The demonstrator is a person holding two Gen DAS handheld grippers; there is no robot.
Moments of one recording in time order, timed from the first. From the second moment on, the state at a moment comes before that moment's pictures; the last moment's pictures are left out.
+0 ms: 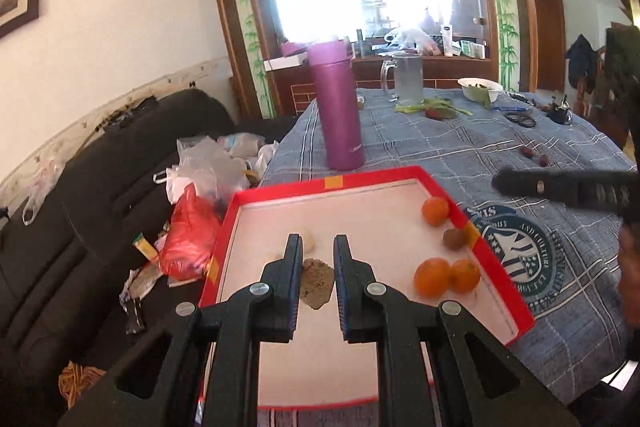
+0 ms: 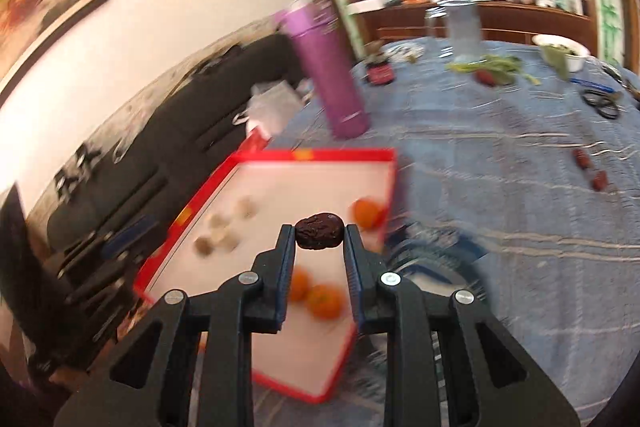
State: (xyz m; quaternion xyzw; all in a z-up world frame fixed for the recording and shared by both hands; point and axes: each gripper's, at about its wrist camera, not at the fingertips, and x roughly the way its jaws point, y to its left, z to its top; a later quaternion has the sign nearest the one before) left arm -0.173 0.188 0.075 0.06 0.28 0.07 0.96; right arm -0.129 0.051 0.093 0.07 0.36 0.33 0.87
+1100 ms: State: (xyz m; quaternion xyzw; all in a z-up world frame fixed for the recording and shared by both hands) left arm -0.166 0.217 0.035 0.04 0.34 0.12 0.93; right arm -0.161 0.108 0.033 0.01 0.41 0.34 0.85
